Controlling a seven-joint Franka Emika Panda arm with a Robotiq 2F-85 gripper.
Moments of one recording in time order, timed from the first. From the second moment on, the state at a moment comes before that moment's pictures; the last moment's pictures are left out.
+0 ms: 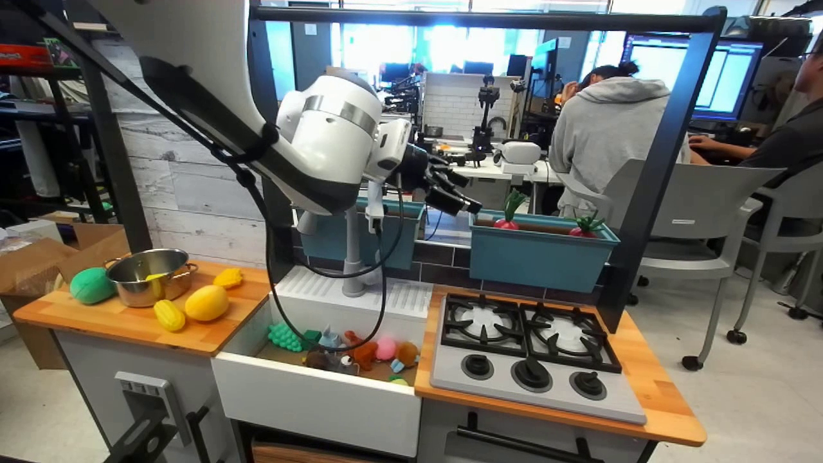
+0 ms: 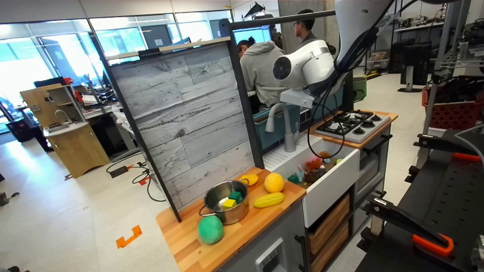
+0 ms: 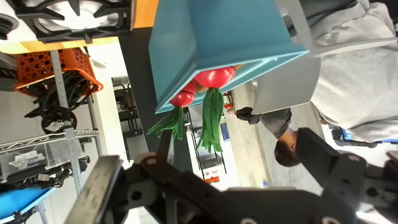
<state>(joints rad) -0.10 1.37 -0.30 -0.81 -1.28 2.38 2.26</state>
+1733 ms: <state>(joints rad) -0.20 1.49 -0.30 -0.65 -1.42 2.06 2.36</state>
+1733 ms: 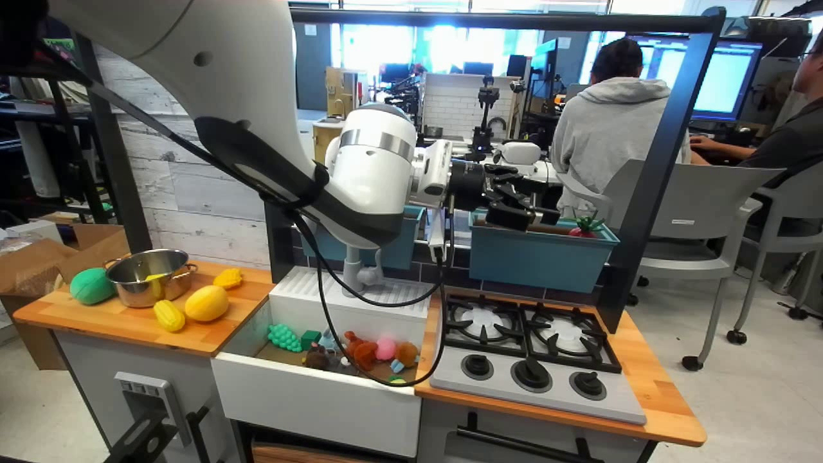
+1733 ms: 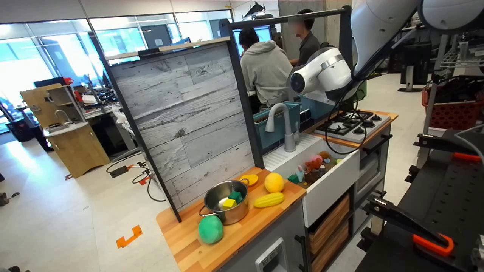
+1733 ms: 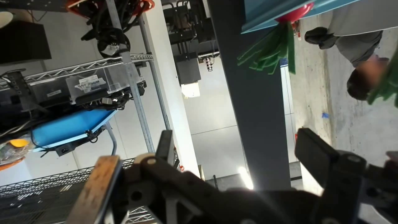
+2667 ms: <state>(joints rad) -0.21 1.48 -0.32 -0.64 -1.44 2.31 2.53</state>
